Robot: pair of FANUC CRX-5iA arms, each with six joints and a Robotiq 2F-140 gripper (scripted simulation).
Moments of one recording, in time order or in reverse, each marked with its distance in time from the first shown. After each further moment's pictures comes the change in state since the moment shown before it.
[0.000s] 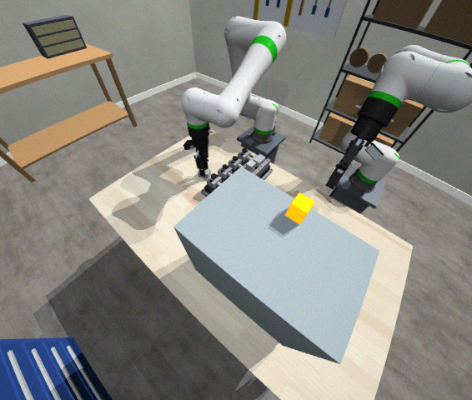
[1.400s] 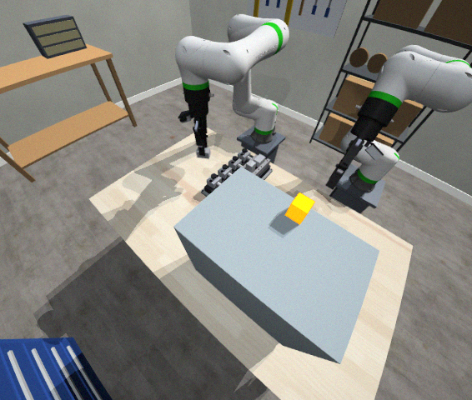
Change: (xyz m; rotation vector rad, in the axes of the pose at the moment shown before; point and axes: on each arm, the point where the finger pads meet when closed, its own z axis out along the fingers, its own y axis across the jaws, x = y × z) left arm 0.000 0.000 0.000 0.000 0.000 0.000; right arm -0.018 -0.016 -0.164 0.000 0.000 -0.134
